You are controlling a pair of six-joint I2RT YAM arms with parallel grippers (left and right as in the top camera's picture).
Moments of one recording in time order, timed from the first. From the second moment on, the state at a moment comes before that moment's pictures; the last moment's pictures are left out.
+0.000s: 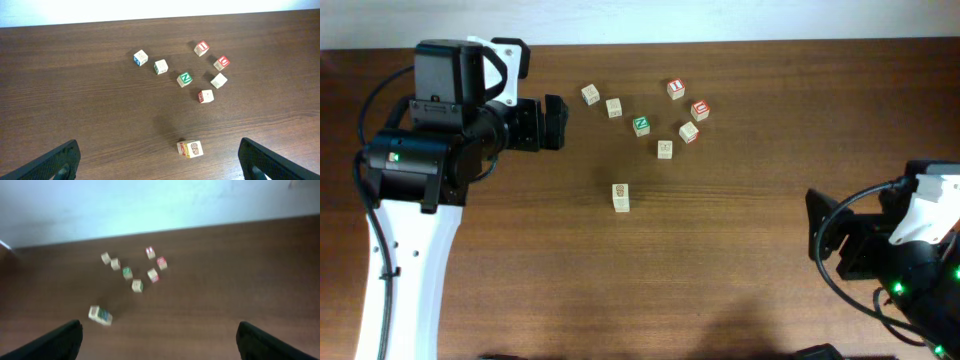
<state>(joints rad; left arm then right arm) -0.14 1.45 1.77 -1.10 0.14 -0.06 0.23 0.84 1.55 -1.22 0.05 0.26</state>
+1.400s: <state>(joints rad) -0.07 1.03 1.15 -0.60 0.10 0.05 -0.02 0.01 0.01 -0.07 -0.11 0.11</state>
